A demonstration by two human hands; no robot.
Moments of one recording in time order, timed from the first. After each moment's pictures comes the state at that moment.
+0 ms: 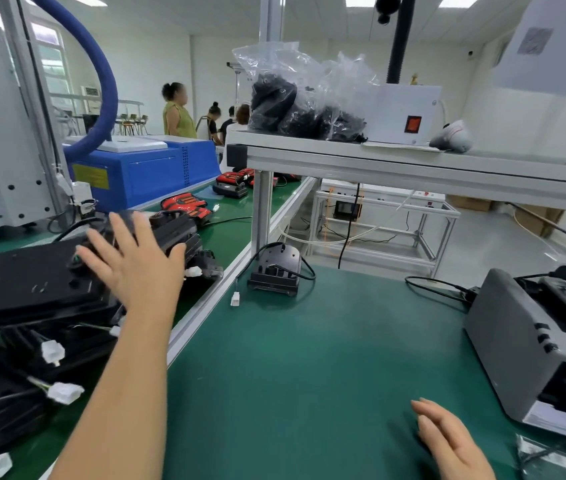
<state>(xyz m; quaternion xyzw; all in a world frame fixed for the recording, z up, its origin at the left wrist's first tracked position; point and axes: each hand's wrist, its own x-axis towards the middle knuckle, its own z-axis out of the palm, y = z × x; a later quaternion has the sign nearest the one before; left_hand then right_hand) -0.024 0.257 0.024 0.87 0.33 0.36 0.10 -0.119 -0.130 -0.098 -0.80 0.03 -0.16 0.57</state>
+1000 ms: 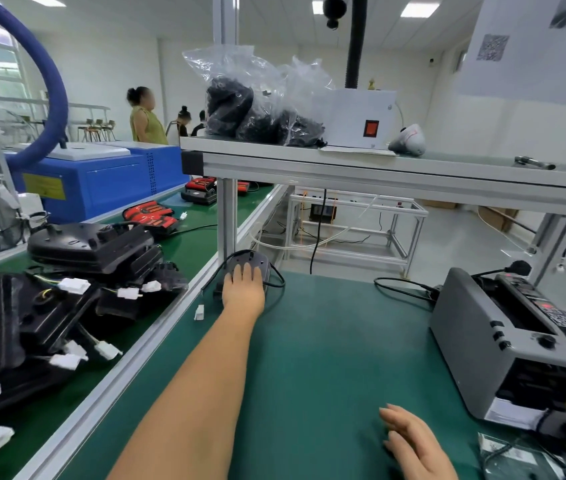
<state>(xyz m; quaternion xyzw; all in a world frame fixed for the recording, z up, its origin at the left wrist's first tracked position) 0.113 0.118 -0.036 1.00 0.04 0.03 -0.04 -0.112 -0.138 -0.105 -0.80 0.01 -0.17 0.58</state>
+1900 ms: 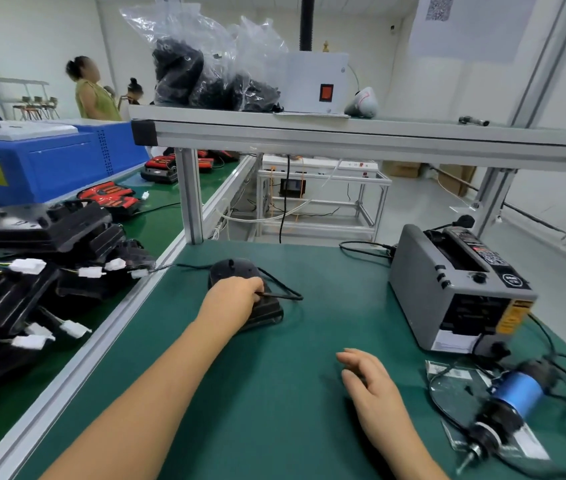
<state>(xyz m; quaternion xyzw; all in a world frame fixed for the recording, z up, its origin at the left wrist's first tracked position) 0.017 0.087 -0.039 0.98 -0.12 0.11 0.09 -0.114 -0.139 -0.109 -0.85 0.00 -0.12 0.51</state>
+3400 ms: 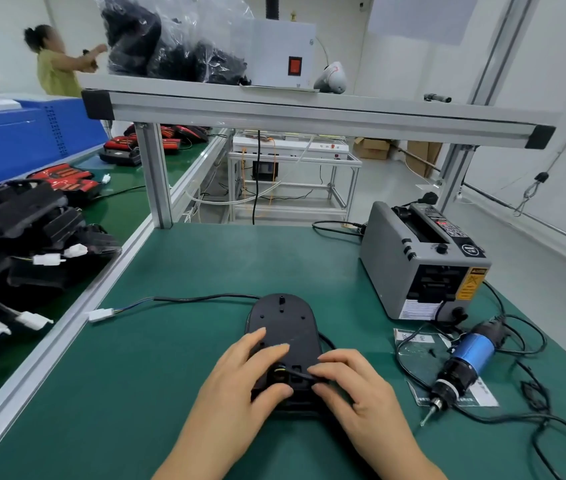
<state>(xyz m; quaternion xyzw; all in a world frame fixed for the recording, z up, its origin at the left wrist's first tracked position) -0.149 0.059 -0.079 0.91 -0.21 0.08 0.35 -0.174 -0.138 -0.090 -0.88 -0.14 -0.26 0.36</state>
